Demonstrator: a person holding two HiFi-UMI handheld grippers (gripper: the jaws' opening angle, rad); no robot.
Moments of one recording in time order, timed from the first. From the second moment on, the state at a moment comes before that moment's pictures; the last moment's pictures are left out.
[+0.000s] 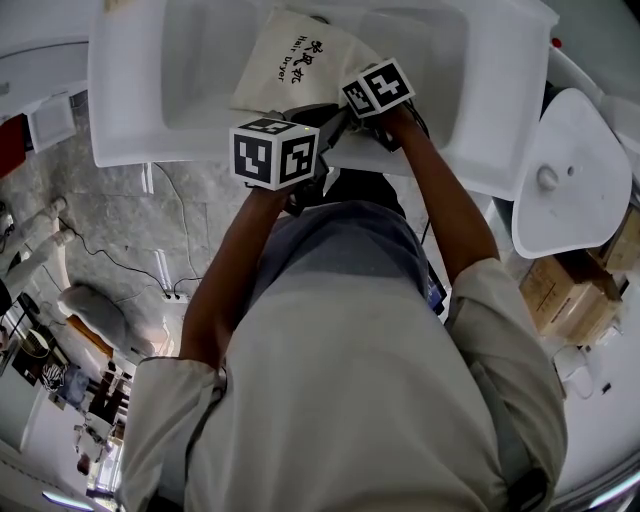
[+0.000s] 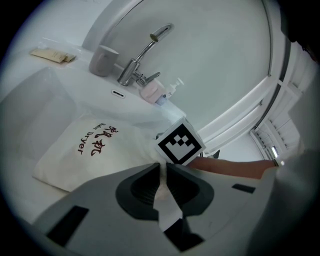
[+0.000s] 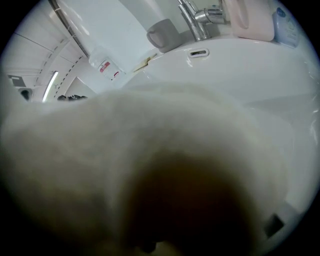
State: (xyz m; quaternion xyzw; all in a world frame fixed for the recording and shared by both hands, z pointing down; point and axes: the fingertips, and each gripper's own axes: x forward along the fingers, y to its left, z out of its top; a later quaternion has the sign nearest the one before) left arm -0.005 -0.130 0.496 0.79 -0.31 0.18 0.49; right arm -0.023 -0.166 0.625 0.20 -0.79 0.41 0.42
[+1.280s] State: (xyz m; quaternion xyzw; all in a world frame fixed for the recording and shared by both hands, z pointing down) left arm -0.015 -0.134 0.503 0.77 -0.32 0.13 0.55; right arm -0.009 -0.179 0.624 0.22 -0.78 0.43 0.39
